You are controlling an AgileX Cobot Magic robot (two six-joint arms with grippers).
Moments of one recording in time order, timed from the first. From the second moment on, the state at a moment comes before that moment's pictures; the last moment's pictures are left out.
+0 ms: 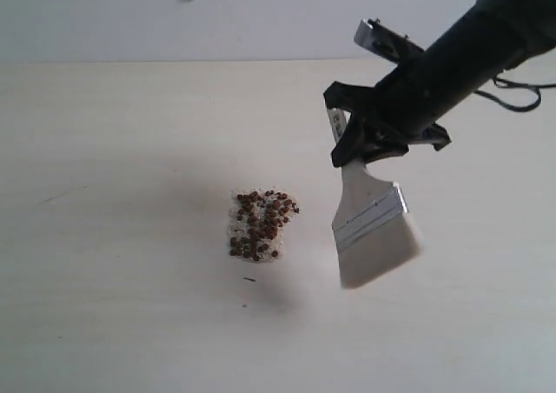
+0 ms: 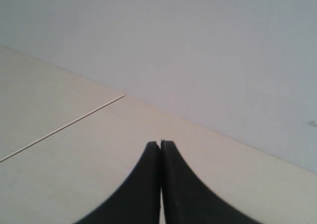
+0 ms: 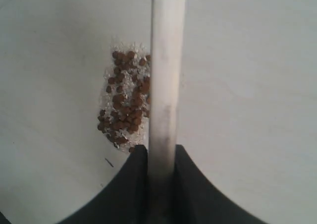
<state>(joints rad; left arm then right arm) -0.31 0.01 0.00 -1.74 -0.50 1.46 0.24 1.89 -1.20 0.78 0.89 -0.40</state>
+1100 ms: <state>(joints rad) -0.31 0.01 0.00 -1.74 -0.50 1.46 0.24 2.09 -0.94 1.38 0.88 -1.00</state>
